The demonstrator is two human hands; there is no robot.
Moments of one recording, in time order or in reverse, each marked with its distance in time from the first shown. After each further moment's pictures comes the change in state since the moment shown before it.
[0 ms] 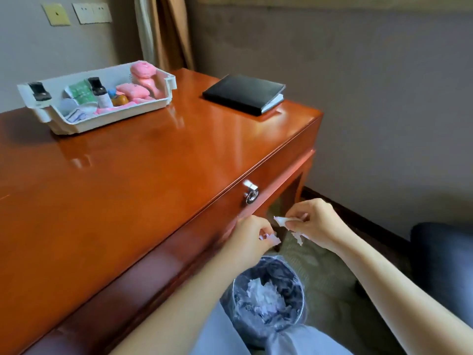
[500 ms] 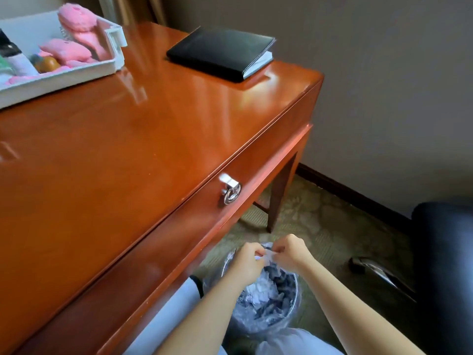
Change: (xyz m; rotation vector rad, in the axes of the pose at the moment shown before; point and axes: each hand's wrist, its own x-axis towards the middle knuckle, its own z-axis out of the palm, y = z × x) left_hand 0.064 -0.085 0.119 -0.119 -0.235 -0.313; right_hand 0.043 0.114 0.122 -0.078 -0.258 0.401
